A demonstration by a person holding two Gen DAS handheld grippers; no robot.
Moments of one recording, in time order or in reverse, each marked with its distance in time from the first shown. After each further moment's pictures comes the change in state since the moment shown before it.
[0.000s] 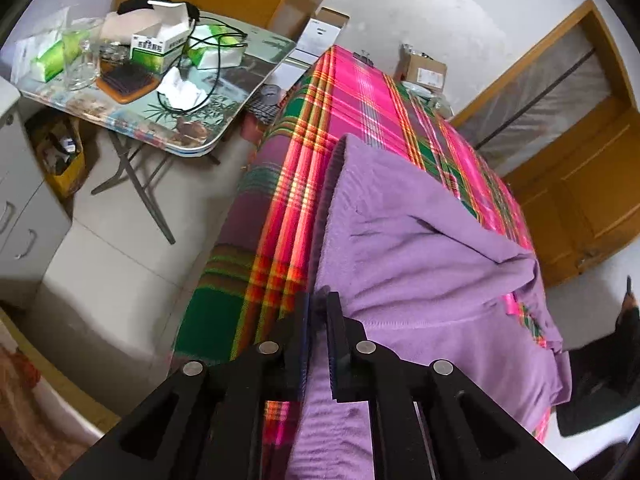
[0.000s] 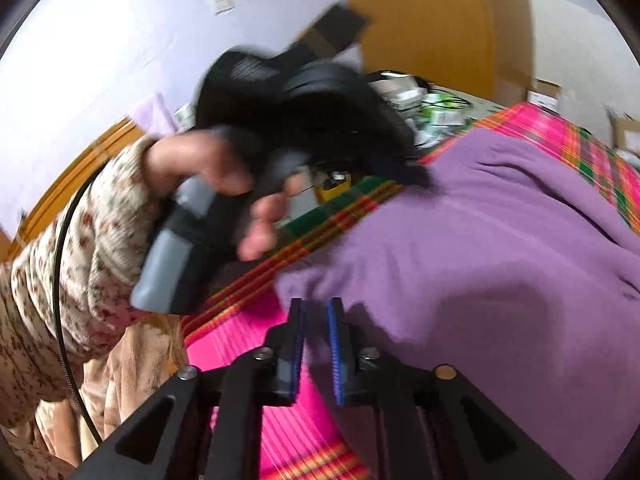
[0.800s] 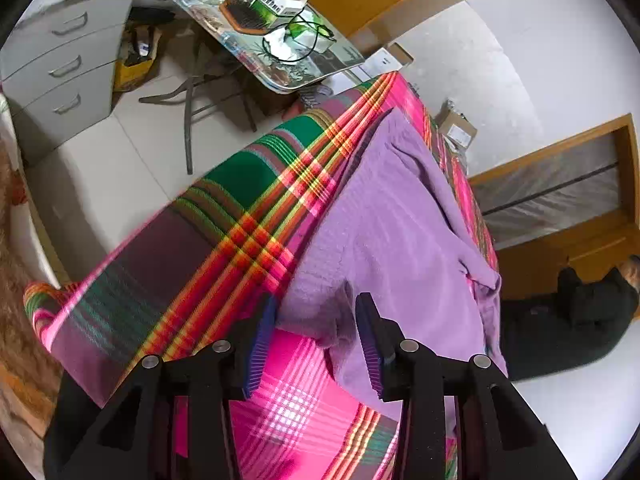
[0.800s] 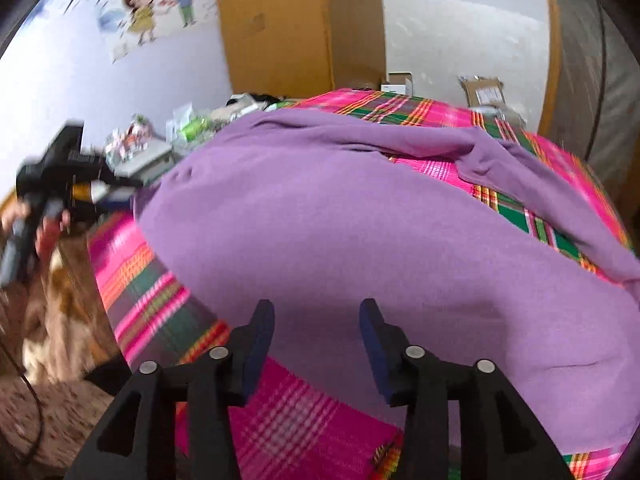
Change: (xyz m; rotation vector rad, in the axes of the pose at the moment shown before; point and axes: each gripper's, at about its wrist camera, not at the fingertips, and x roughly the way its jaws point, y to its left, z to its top) left arm -0.072 0.017 -0.141 -0.381 -0.076 -0.065; right arm -0.122 -0.075 -0.156 0.145 -0.096 -0.363
